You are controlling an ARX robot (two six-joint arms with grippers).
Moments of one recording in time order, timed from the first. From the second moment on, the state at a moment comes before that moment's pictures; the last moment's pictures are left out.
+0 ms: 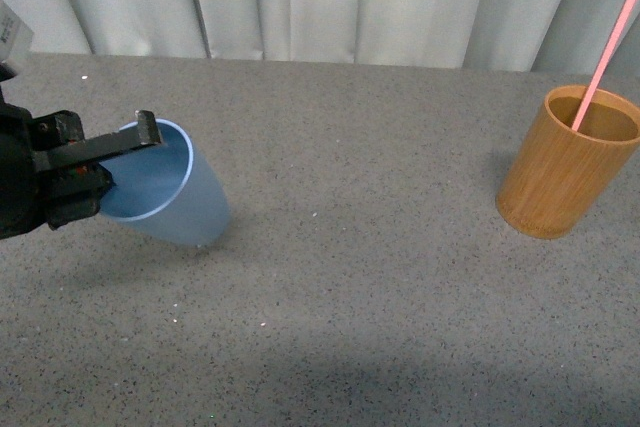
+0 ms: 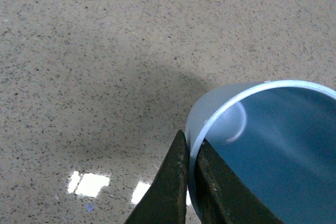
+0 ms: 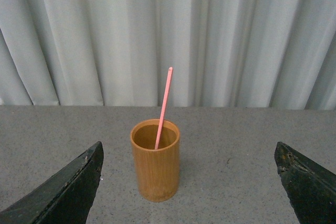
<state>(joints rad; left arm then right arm) -0.29 1.59 0.55 0.30 -0.16 -0.44 0.00 0.00 0.00 0.00 0.00 0.00</state>
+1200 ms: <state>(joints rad) -0.61 1.71 0.73 0.22 -0.25 -0.66 0.00 0.00 0.00 0.00 0.00 0.00</state>
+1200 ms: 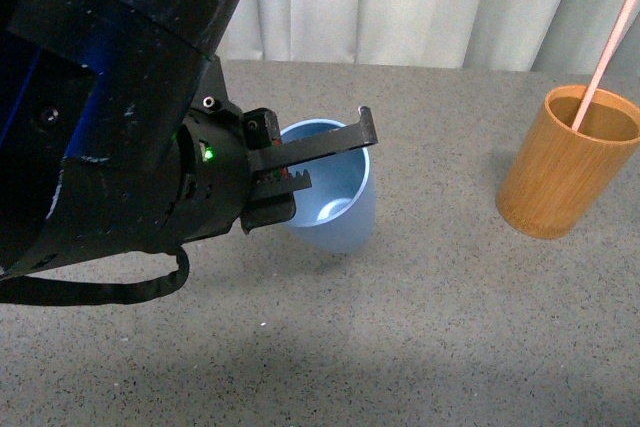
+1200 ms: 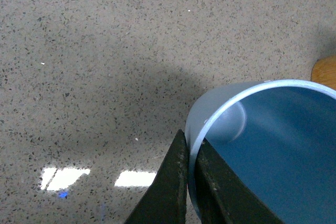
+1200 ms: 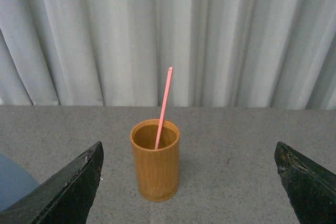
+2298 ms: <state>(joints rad) -0.65 1.80 0.79 0.20 -0.35 -0.60 0.00 0.00 0.00 0.00 0.00 0.00</state>
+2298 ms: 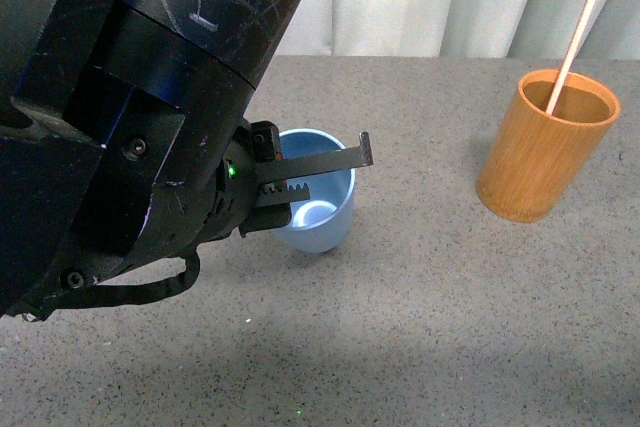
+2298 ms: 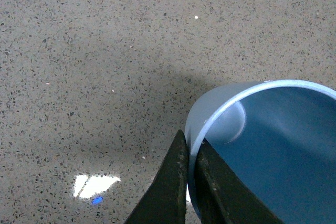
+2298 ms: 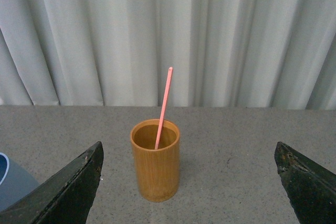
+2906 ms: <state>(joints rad) -0.65 1.80 0.80 0.20 -0.34 -0.60 0.00 0.00 0.00 0.00 0.00 0.00</state>
